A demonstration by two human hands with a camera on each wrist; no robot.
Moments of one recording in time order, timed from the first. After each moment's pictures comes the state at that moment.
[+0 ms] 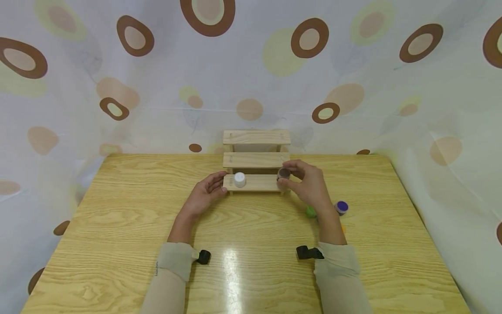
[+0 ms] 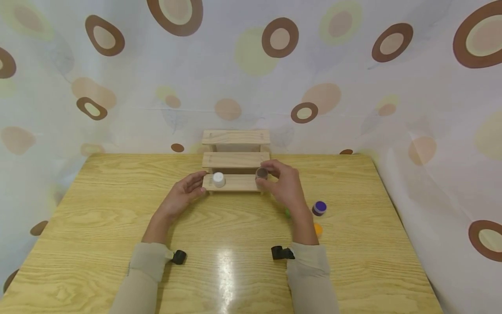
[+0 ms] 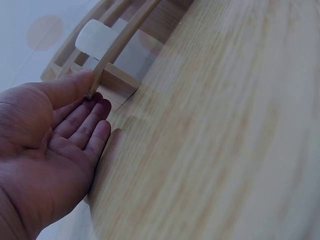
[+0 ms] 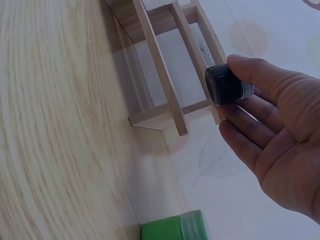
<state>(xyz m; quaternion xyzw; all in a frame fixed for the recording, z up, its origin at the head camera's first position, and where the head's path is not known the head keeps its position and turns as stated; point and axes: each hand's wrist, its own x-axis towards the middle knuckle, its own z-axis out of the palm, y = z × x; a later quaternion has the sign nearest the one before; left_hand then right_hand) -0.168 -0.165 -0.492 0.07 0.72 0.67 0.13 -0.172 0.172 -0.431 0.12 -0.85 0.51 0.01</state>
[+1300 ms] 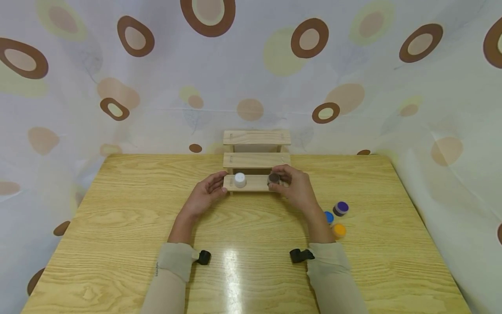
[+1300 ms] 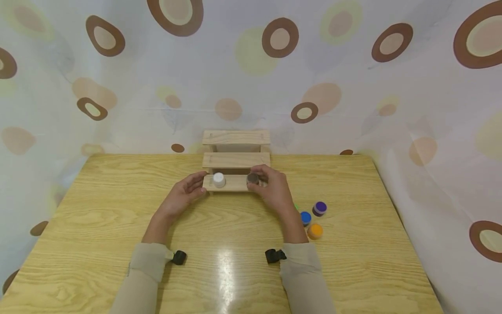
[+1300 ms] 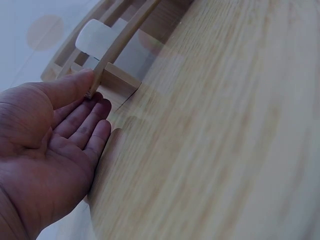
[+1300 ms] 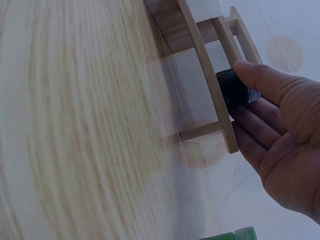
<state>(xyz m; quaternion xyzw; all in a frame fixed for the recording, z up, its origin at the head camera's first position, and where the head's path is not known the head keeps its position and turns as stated) -0.168 -0.164 -0.494 0.07 0.73 0.67 0.13 -0.179 0.148 -0.459 0.13 -0.85 0.51 0.00</state>
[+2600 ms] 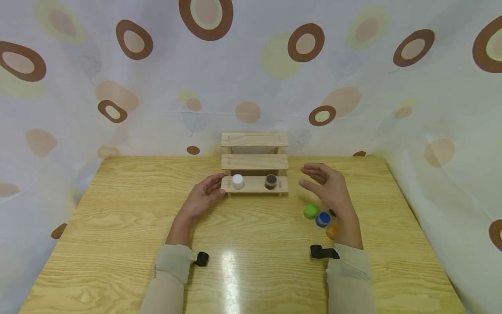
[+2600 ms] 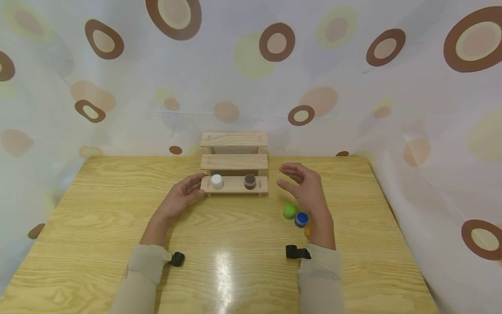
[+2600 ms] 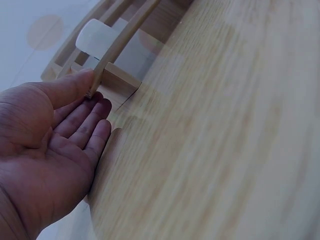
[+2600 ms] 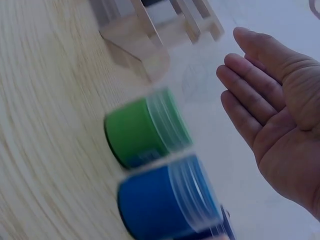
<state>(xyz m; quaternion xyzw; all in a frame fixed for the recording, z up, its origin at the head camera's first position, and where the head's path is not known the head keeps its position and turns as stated) -0.167 -0.164 -0.492 0.08 0.72 0.68 0.13 -0.168 0.233 -0.442 0.10 -0.83 0.55 0.01</state>
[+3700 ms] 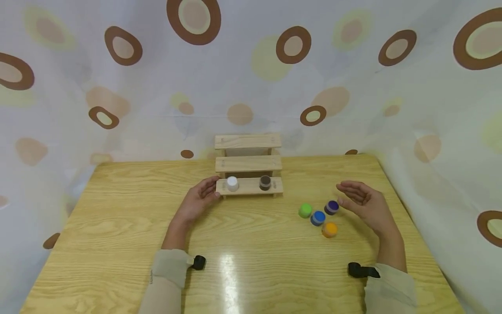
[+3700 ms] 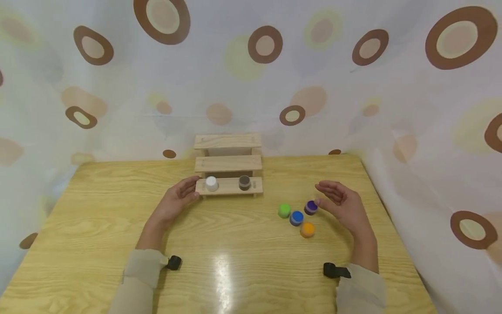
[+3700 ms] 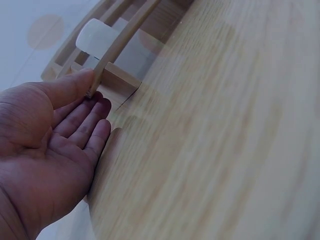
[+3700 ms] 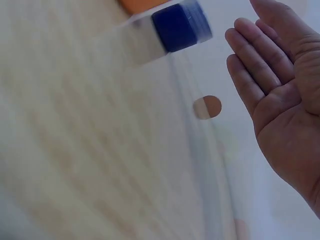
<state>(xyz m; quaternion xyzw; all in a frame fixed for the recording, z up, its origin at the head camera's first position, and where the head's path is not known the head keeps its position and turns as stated) -0.167 -0.164 -0.494 0.07 0.73 0.67 0.13 -0.115 0.346 -0.466 0.07 -0.83 0.56 0.01</state>
